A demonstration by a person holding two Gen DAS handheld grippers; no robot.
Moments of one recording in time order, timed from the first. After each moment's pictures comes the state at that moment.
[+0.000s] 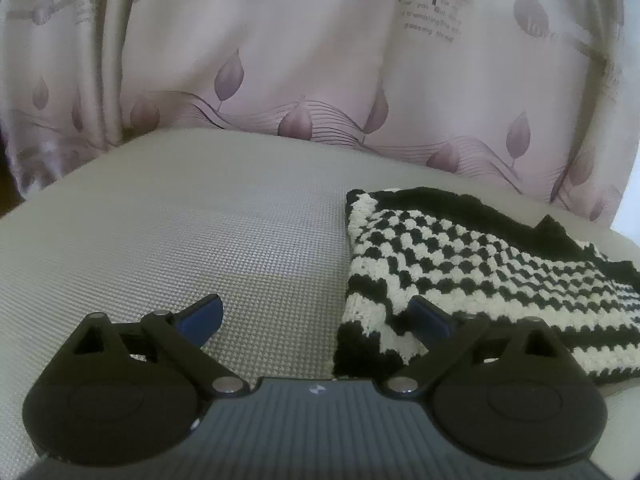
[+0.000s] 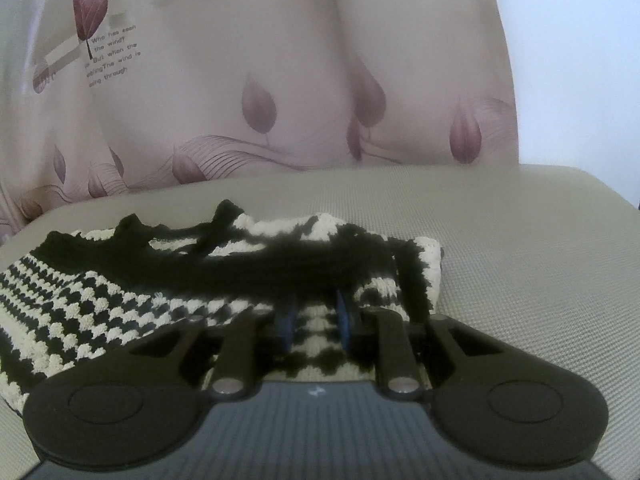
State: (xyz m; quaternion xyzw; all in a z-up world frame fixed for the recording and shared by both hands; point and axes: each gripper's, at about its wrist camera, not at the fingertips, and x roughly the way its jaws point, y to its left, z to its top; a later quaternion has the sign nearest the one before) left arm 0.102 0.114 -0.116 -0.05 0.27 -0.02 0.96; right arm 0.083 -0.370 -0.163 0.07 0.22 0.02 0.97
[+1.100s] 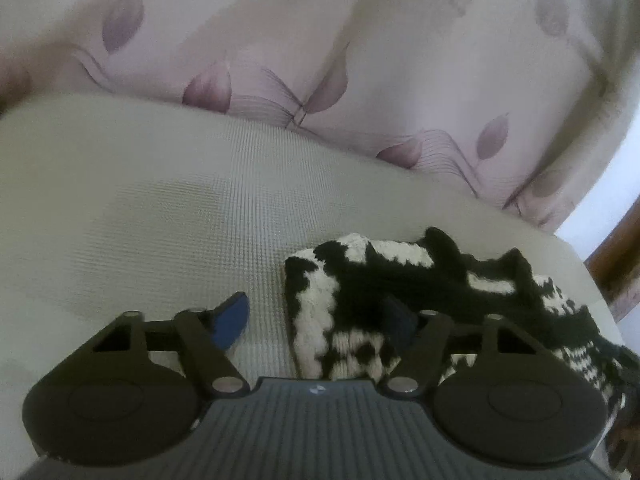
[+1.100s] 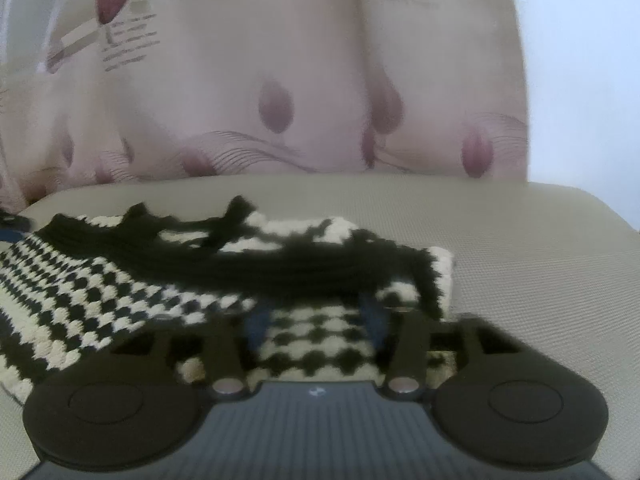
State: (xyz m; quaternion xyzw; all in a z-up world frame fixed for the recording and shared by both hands) left arm 0.272 0.120 -0.101 -0.11 0.38 -0.19 0.90; right arm 0.083 -0.357 -0.162 0.03 0.22 0.04 0.97
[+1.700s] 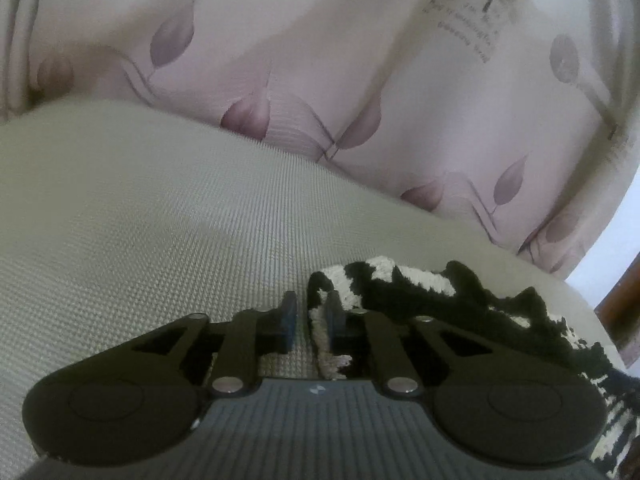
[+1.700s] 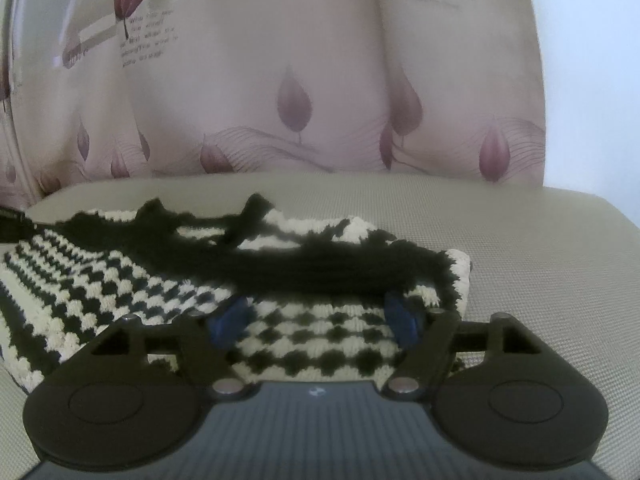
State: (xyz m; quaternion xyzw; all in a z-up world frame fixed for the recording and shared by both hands) left arm 0.244 0.136 -0.120 -0.15 0.30 -0.14 0.93; right arm 0.076 -0.360 -0.160 0.04 0.20 0.04 0.98
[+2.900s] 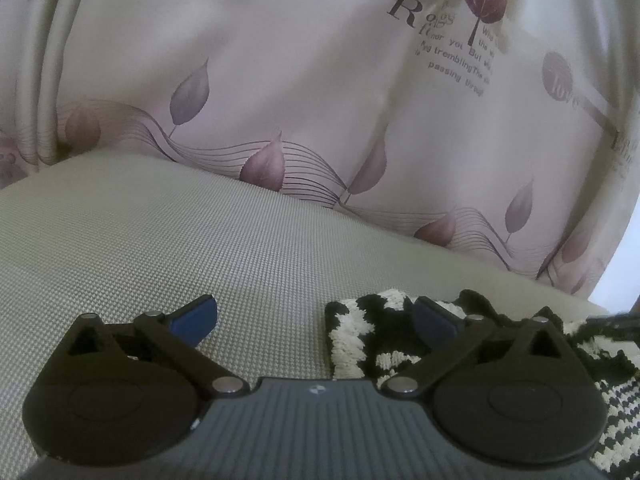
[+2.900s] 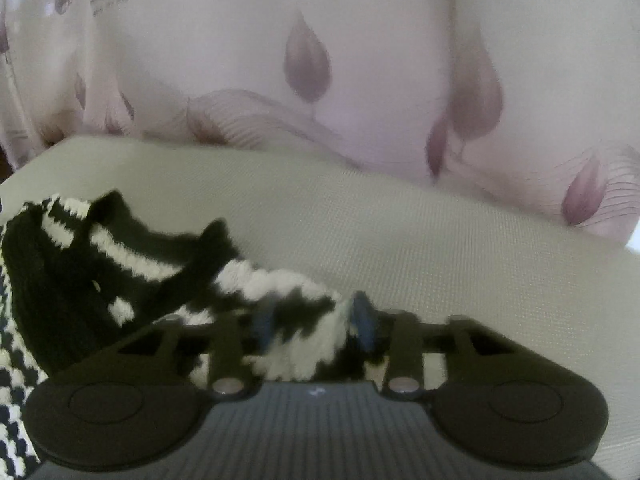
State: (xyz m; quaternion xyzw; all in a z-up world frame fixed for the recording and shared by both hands) left arm 0.216 0.134 -0.111 -0.12 0.23 -0.10 0.96; right arm 0.225 -0.373 -0.126 -0.05 0.29 0.13 0.95
